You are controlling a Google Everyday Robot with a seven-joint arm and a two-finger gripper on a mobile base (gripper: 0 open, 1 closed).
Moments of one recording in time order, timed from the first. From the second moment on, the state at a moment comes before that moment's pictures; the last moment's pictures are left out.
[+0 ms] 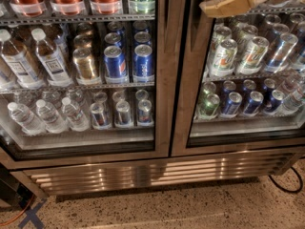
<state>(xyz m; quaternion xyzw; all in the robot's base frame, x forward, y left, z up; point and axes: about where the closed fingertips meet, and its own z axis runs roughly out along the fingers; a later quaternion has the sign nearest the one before) 0.565 -0.119 1.086 -0.65 0.53 0.10 0.53</state>
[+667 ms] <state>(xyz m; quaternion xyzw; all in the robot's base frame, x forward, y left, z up) 0.566 -0.120 1.086 -0.65 0.53 0.10 0.53</state>
